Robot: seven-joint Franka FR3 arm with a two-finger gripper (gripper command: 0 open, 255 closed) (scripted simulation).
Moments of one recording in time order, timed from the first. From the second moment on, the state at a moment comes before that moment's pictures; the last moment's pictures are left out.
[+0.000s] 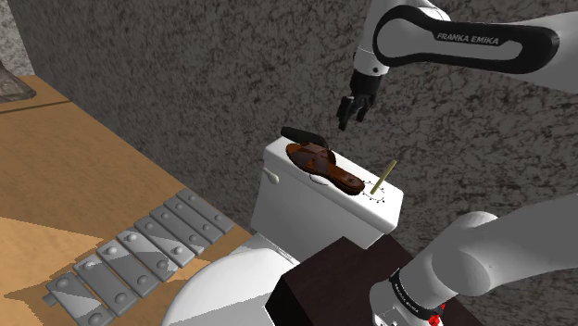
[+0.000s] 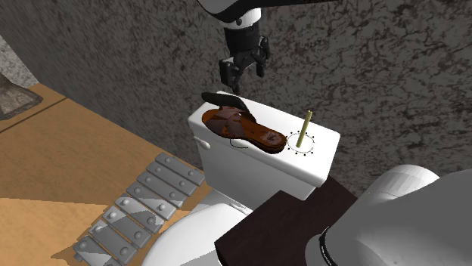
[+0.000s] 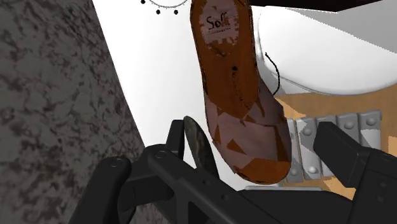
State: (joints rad) arm 0.03 -0.40 0.04 -2.18 -0.14 1.70 -0.02
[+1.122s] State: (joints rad) arm 0.05 0.21 0.08 -1.81 -0.42 1.86 -0.09
